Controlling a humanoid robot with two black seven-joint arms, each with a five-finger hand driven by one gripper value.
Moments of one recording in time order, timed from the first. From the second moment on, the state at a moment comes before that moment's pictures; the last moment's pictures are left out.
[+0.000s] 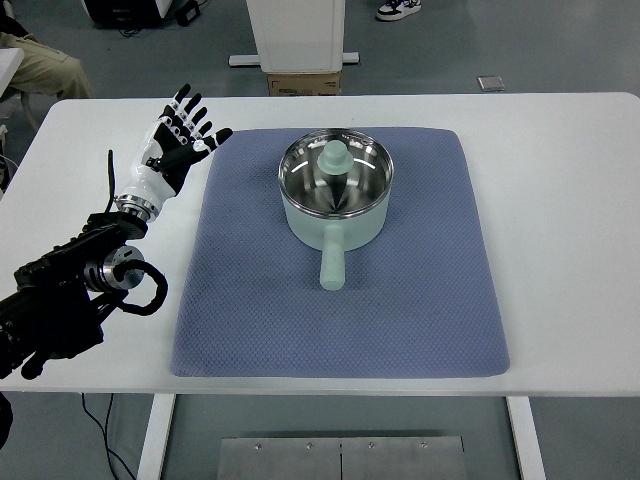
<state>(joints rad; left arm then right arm) -0.88 0.19 -0.30 -0.51 -0.10 -0.21 -0.61 -0.01 0.00 0.56 0.09 -0.45 -0.03 0.06</state>
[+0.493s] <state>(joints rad) -0.88 0.19 -0.30 -0.51 -0.10 -0.20 -0.61 -0.01 0.00 0.56 0.09 -0.45 -0.03 0.06</state>
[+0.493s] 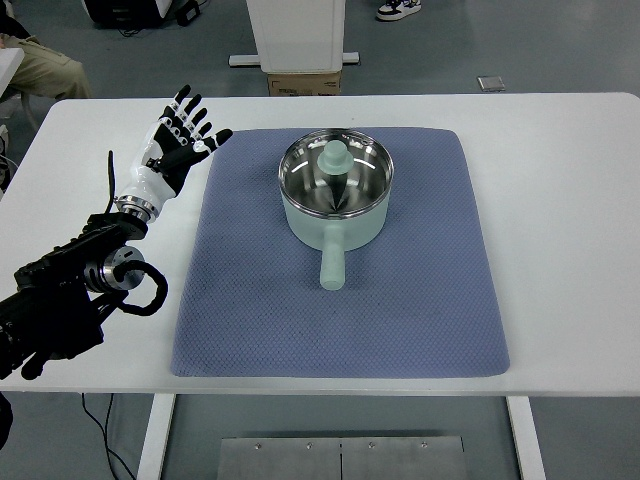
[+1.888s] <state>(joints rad) -0.88 0.21 -0.31 -0.51 -0.10 -0.22 -0.61 -0.01 0.00 0.56 0.09 -0.45 -0.03 0.06</state>
